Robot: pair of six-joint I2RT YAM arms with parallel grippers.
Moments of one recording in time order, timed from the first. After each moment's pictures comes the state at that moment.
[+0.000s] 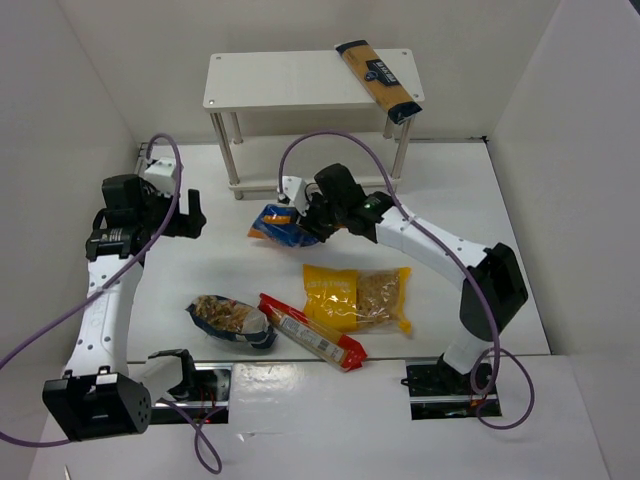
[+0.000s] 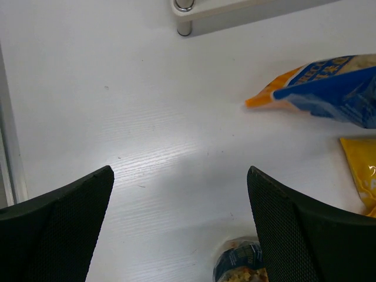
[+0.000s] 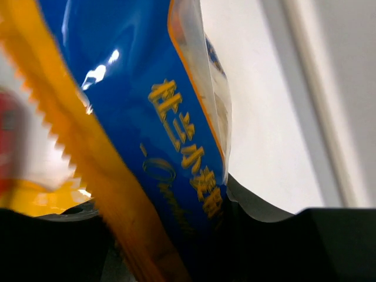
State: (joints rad) left arm 0.15 1.07 1.07 -0.60 0.31 0.17; right arm 0.74 1.68 1.42 -0.43 -0.23 -0.48
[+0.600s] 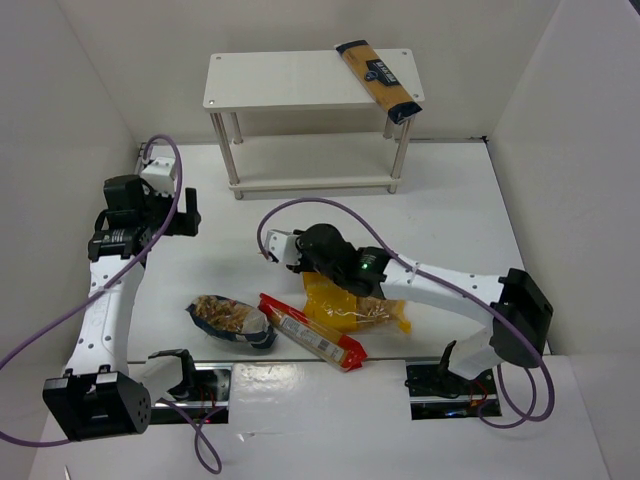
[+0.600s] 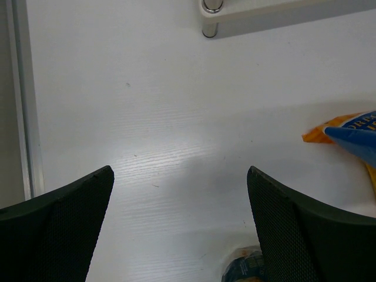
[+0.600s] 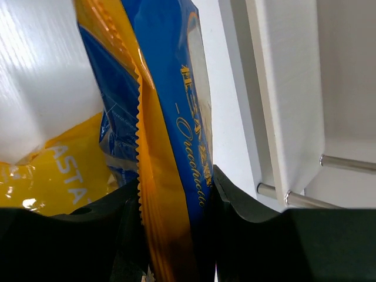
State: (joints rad) left arm 0.15 1.07 1.05 -0.56 0.21 0.15; right arm 1.04 1.47 1.12 -0.25 0.35 -0.65
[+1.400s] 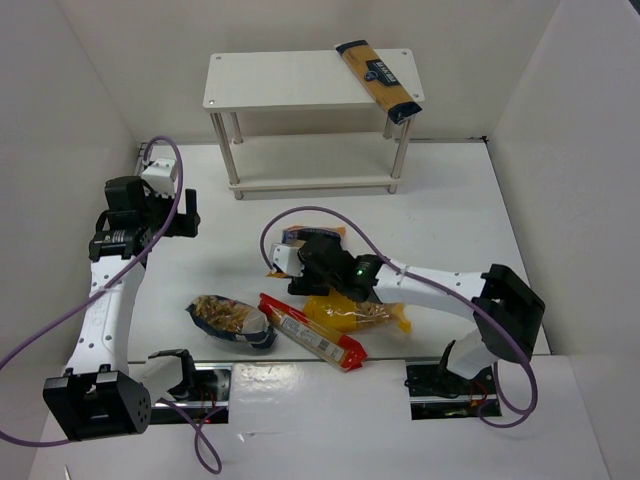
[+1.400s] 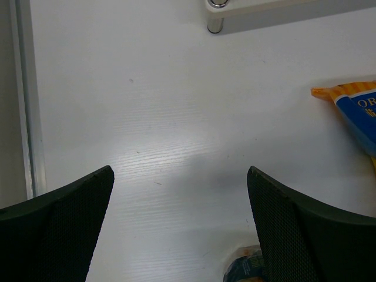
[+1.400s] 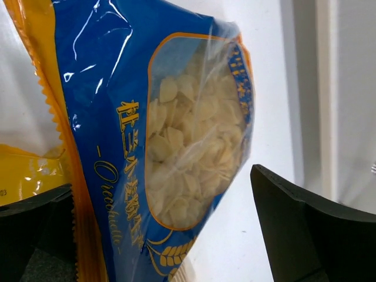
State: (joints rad) left arm 0.15 1.07 1.04 -0.56 0.19 0.15; right arm 1.03 1.52 0.98 -0.16 0.29 -0.61
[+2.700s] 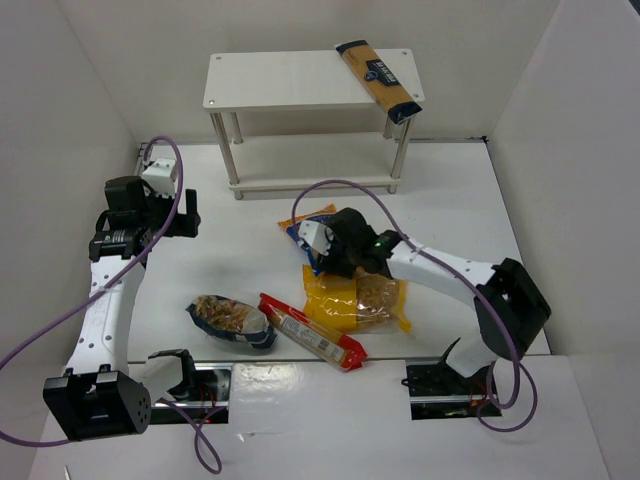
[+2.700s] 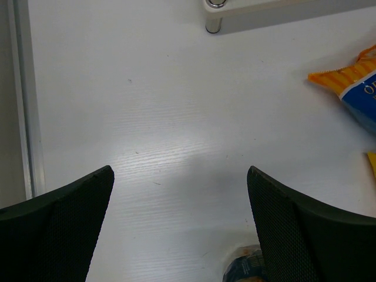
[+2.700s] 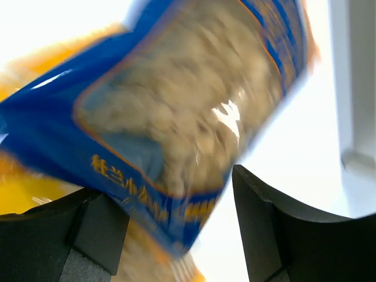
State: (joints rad) left arm 0.15 1.07 1.04 -0.56 0.20 0.15; right arm 0.81 1.54 1.02 -0.33 0.08 -0.58
